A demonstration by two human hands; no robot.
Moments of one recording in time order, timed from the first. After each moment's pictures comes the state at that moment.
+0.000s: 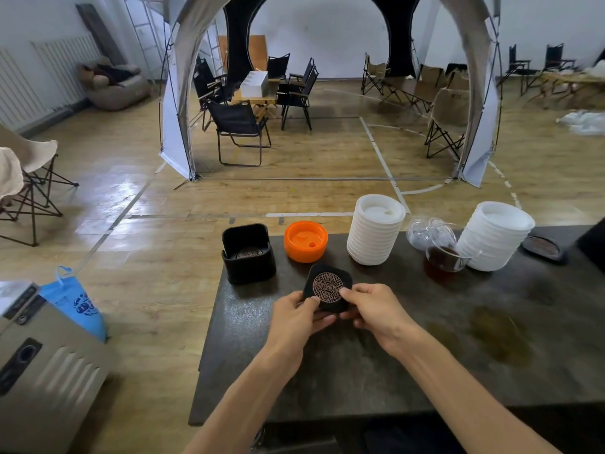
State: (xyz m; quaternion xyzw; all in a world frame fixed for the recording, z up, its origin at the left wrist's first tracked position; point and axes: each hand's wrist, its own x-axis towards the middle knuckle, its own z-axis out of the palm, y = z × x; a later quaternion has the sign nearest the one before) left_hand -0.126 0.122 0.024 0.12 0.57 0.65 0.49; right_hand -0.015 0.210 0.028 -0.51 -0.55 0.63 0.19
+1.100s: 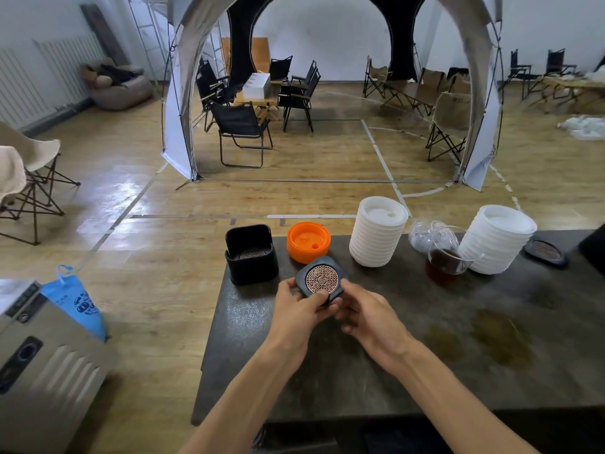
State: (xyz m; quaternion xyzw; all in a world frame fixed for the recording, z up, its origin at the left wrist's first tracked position) left_hand -0.127 0.123 0.041 0.09 0.52 0.70 0.48; right_hand -0.014 0.194 0.022 -0.39 -0.44 0.77 0.25
